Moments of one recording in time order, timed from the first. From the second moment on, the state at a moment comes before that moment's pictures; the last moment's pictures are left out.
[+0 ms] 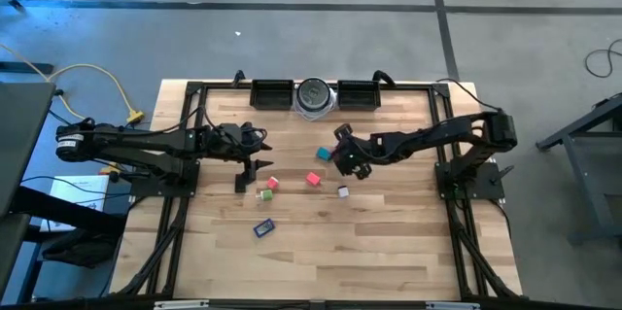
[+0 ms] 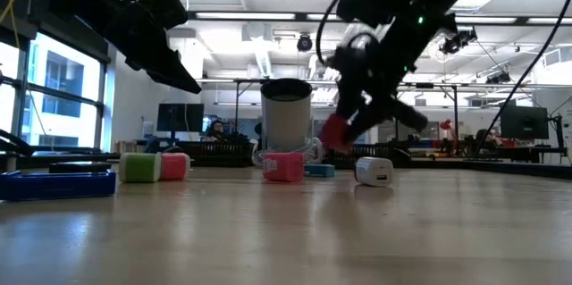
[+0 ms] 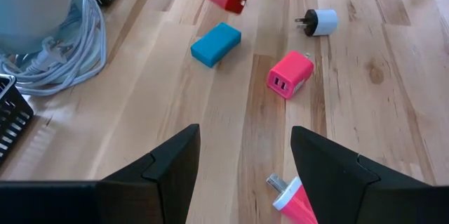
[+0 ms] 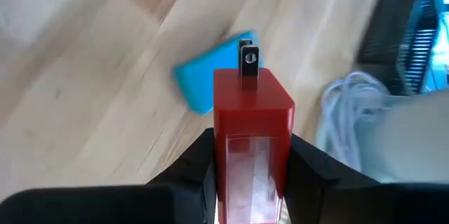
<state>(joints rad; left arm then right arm) 0.13 0.96 0.50 -0.08 -0.03 -0.03 -0.07 1.63 0.89 -0.17 0.34 -0.80</state>
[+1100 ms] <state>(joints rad) 0.08 1.06 0.50 0.35 0.00 0.12 -0.07 1.35 0.78 0.46 -0.01 -0.15</state>
